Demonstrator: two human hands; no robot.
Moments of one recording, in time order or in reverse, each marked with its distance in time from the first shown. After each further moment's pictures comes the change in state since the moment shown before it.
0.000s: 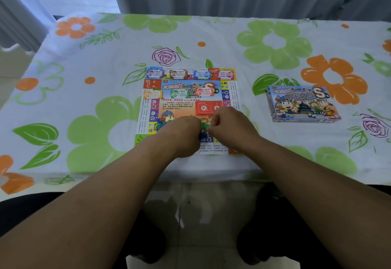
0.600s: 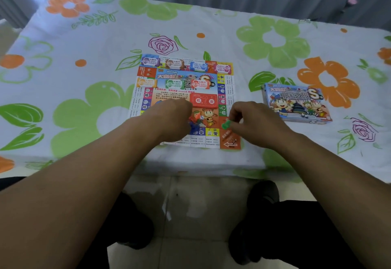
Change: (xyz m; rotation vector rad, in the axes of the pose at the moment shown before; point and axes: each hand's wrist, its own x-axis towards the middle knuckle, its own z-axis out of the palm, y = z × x) left_hand -0.003 -0.008 -0.011 -0.073 0.073 -0.036; right_hand -0.021 0.045 -0.052 -0.193 -0.071 -0.165
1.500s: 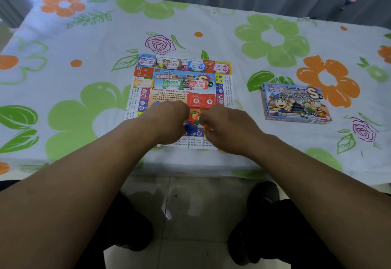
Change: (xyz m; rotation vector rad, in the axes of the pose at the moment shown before) left_hand 0.004 0.000 0.002 0.032 -0.034 0.008; right_hand 0.008 -0.038 0.023 -0.184 0.043 -0.275
